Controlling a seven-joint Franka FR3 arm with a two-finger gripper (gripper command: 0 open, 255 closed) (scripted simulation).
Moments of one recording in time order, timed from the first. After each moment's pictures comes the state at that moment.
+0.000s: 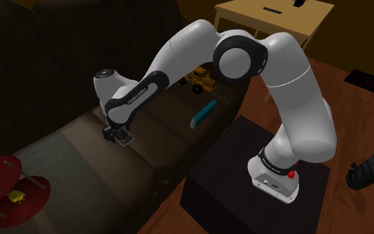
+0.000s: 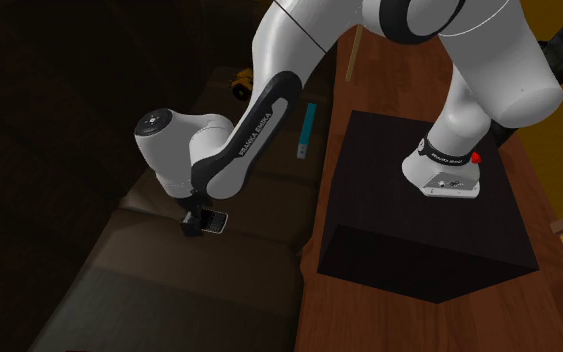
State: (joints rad) arm 0.27 0.83 0.25 -1.58 -0.17 2.37 0.39
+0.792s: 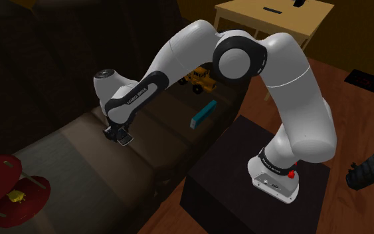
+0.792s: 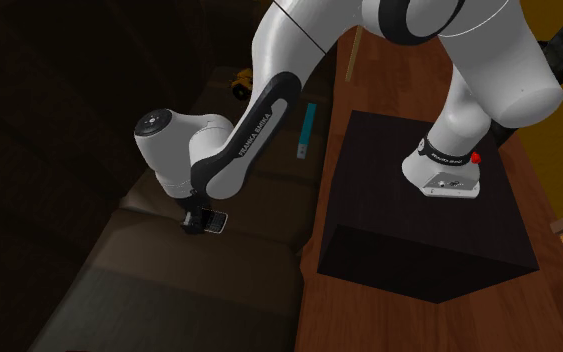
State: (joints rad) arm 0.27 0.83 0.25 -1.57 -0.17 2.37 0.39
